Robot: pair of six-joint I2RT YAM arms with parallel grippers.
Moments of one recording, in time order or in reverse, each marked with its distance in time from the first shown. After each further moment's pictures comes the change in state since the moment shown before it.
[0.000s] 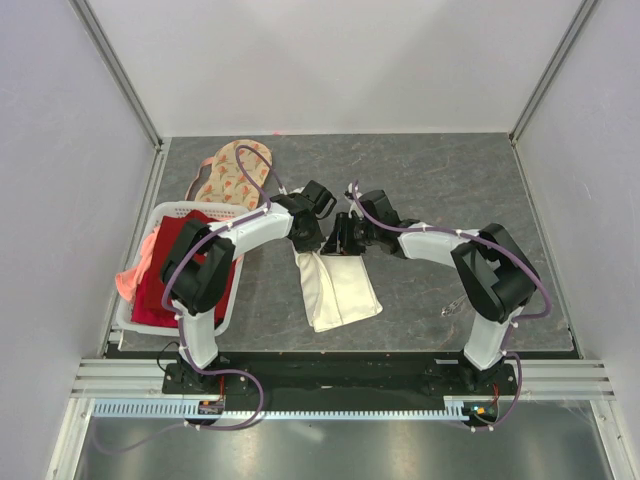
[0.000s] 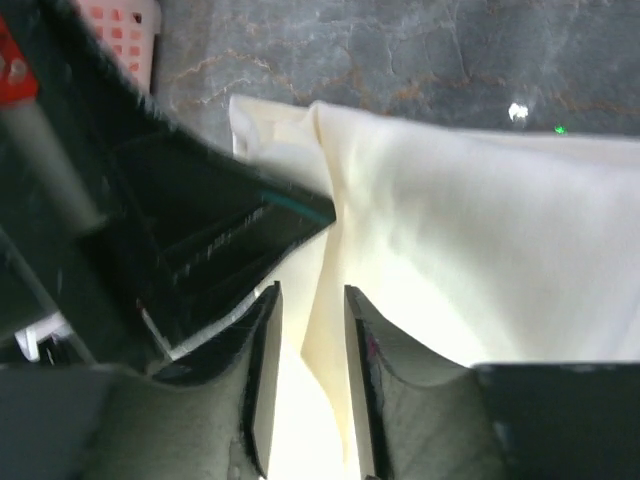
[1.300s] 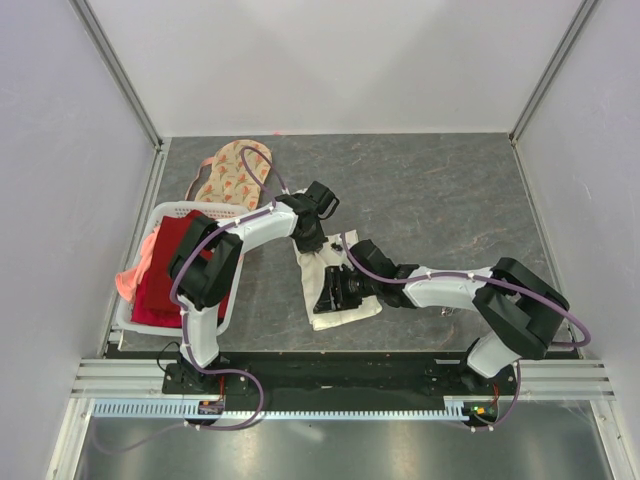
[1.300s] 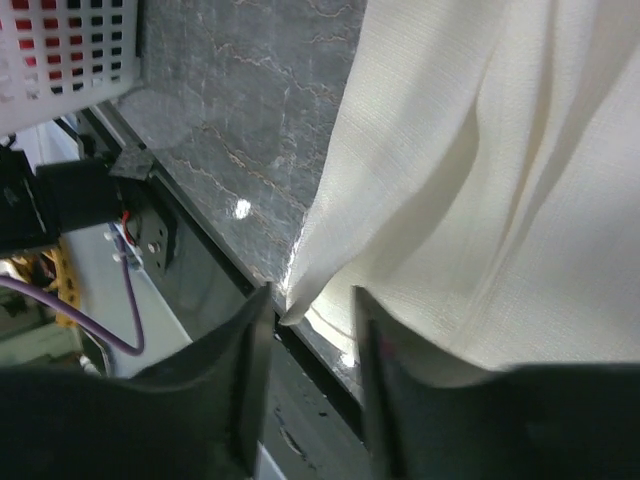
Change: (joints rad) left arm 0.000 0.058 0.028 0.012 0.001 -0.002; right arm 0.283 -0.261 -0.337 0.058 0.033 0.125
